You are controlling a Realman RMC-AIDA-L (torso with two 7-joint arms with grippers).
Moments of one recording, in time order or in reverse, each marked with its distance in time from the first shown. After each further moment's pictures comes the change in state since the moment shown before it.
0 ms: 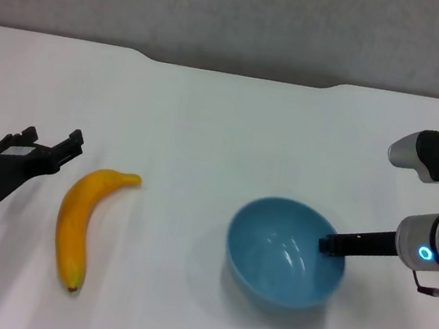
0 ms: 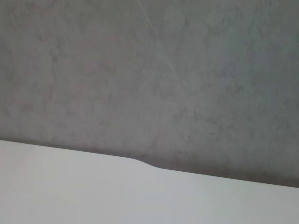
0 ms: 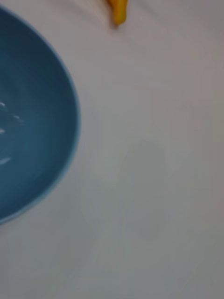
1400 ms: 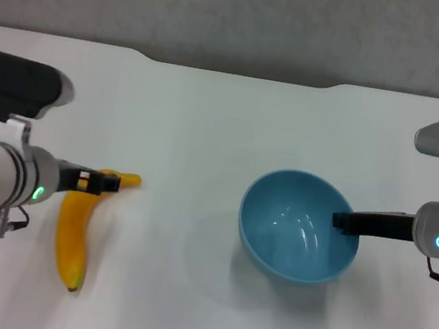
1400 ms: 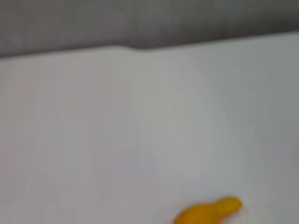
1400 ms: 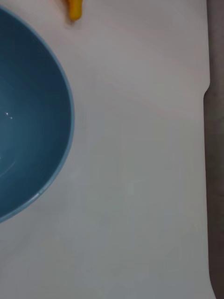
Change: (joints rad) left arm -0.037 0.020 0.068 -0.742 -0.211 1.291 0.362; right arm -0.113 0.003 0.002 0.180 -0.007 -0.051 0.005
